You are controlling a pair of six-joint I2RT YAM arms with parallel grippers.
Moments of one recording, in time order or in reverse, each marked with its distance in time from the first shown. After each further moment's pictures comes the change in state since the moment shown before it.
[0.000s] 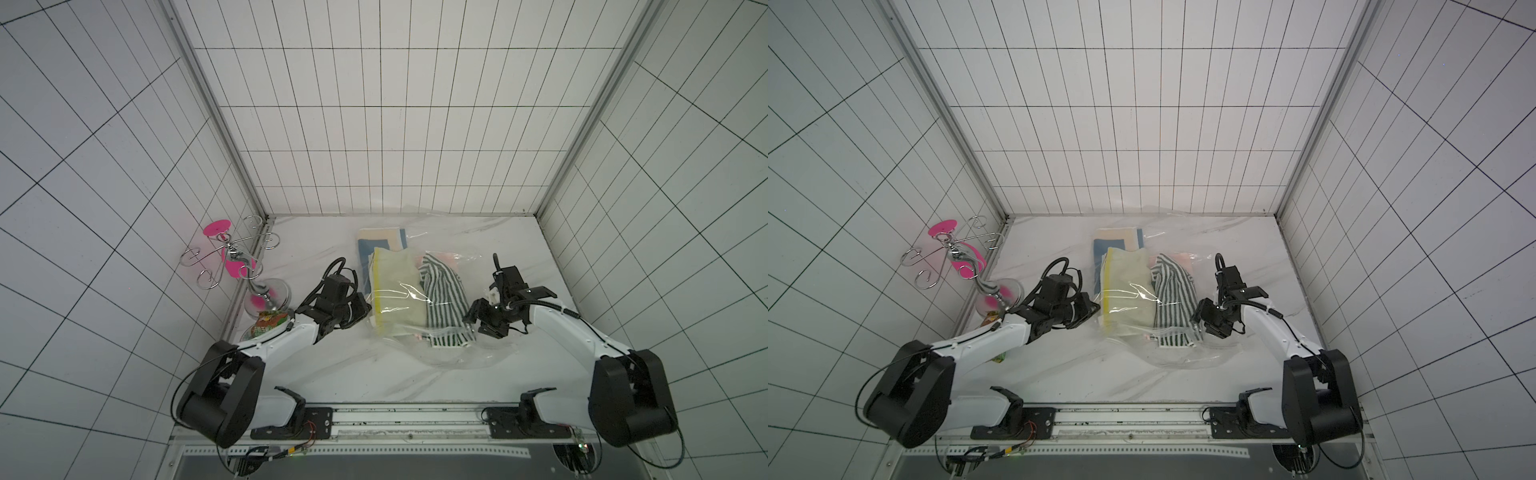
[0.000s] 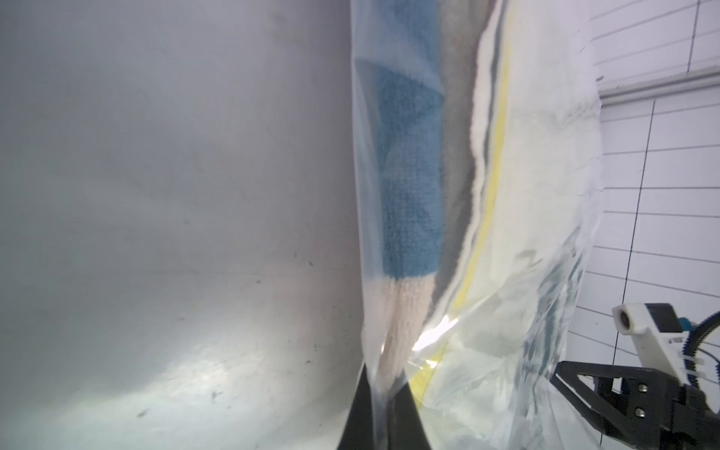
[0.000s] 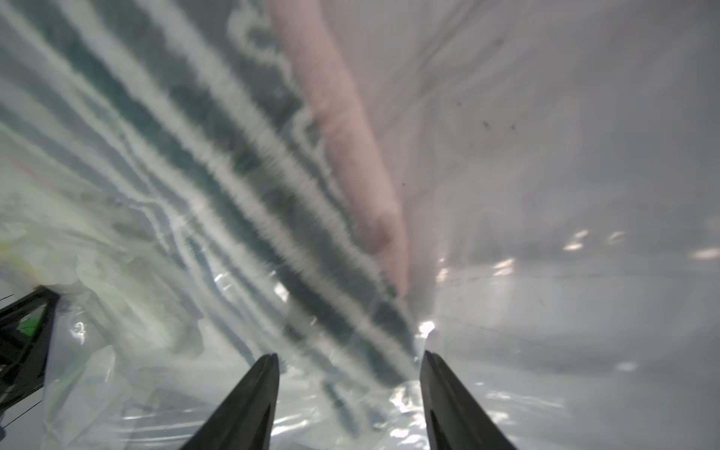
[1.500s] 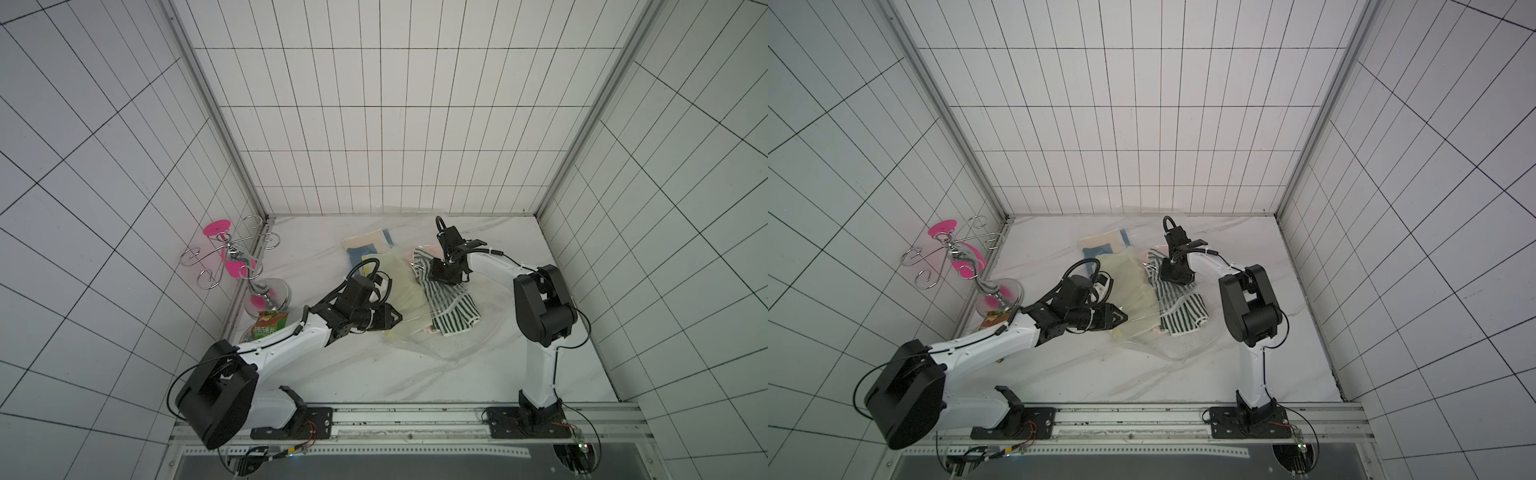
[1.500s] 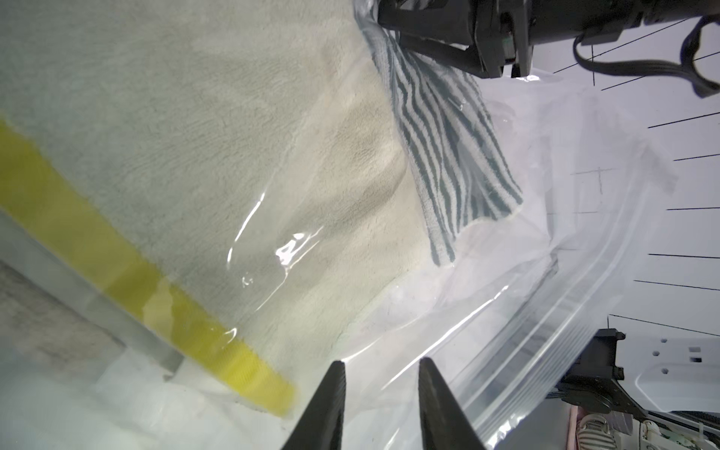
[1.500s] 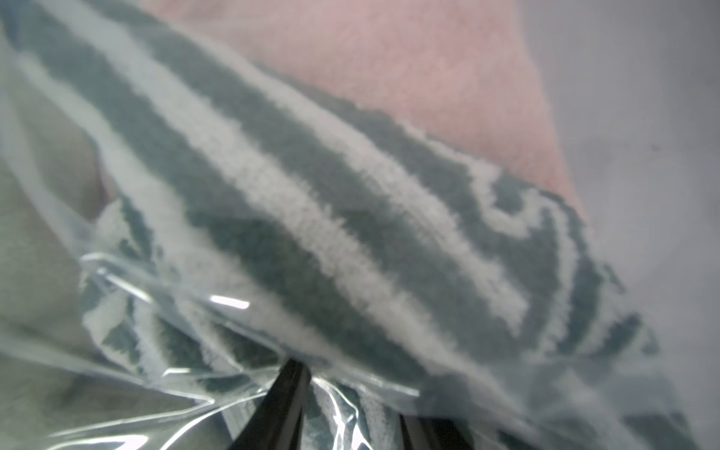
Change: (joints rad) left arm -0.257 0.045 0.112 -0.048 0.126 0.202; right arm 0.259 0.702 0.682 0.104 0.245 -0.050
